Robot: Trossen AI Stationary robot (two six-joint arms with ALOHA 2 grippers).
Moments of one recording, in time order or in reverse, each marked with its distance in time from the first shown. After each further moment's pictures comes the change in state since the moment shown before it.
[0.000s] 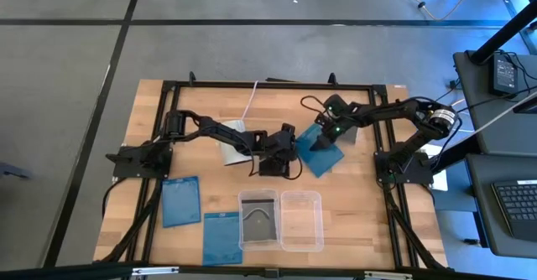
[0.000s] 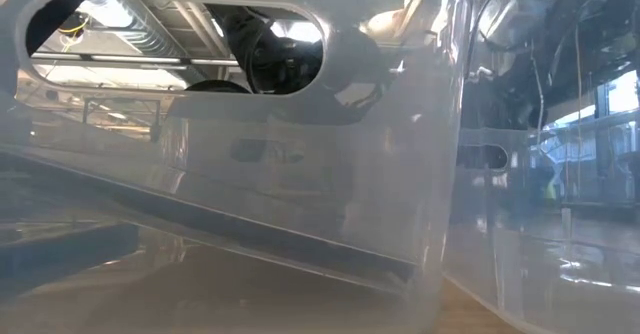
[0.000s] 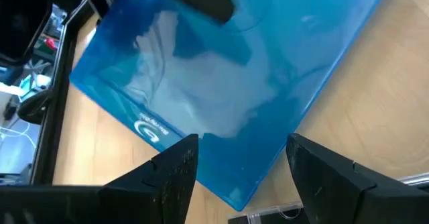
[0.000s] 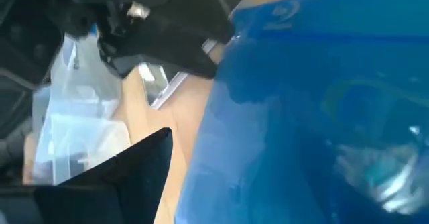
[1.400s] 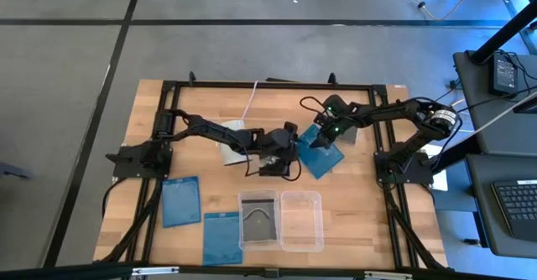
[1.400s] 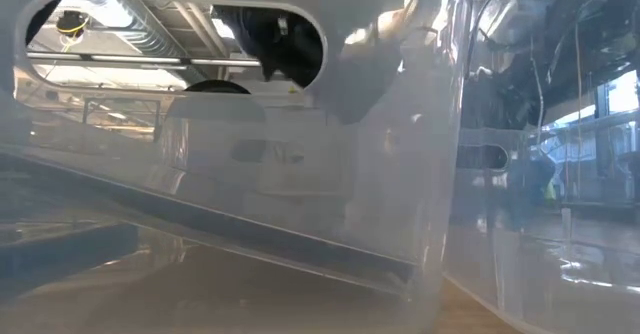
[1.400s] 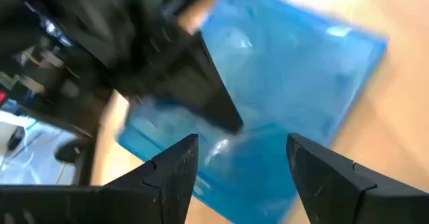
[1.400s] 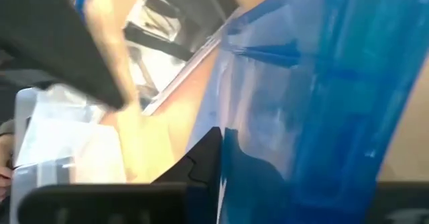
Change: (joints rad) left arm -0.032 -0.120 0.000 -0.006 0.058 0.009; right arm 0.018 -0.006 0.006 0.002 0.054 -0.008
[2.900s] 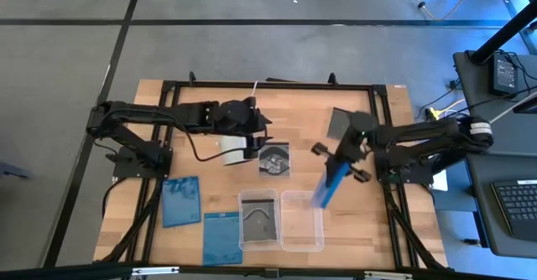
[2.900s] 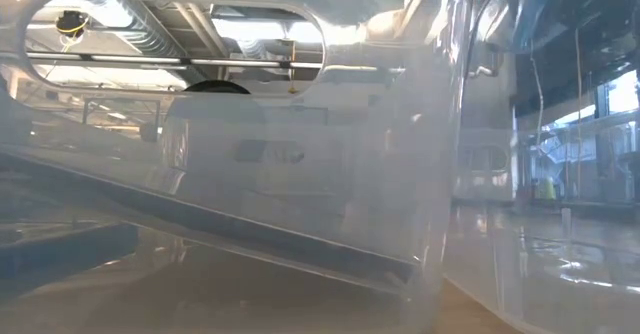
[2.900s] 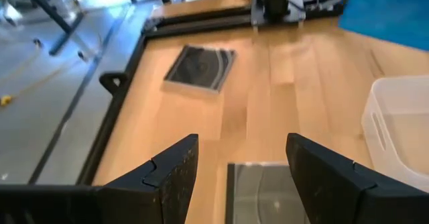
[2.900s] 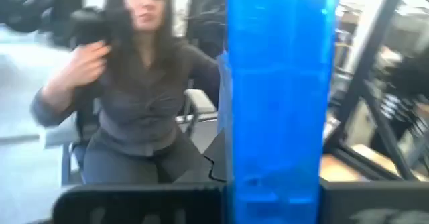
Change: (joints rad) left arm -0.002 -0.602 0.000 -0.635 0.007 -0.500; right arm 0.546 -0.402 -0.002 0.673 -0.401 -0.412
